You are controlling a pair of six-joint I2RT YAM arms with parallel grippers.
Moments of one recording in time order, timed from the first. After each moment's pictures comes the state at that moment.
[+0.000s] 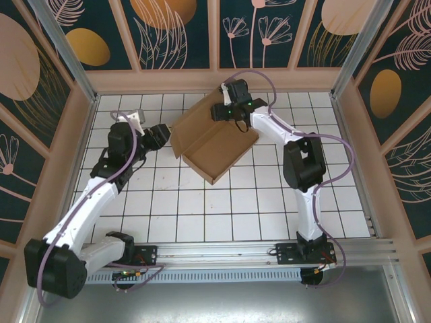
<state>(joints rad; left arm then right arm) -0.28 1.06 0.84 -0.13 0.18 -0.62 0.51 2.13 1.83 -0.46 -0.11 0.21</state>
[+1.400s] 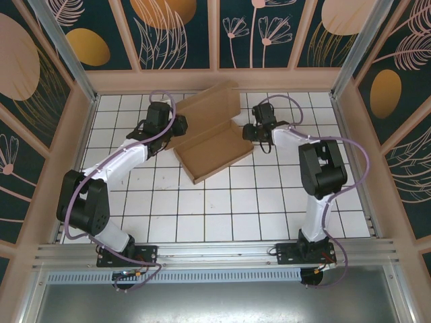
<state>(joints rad) -0.38 1.59 1.14 -0.14 0.01 -0.52 0.37 1.92 1.27 -0.26 -0.01 0.33</state>
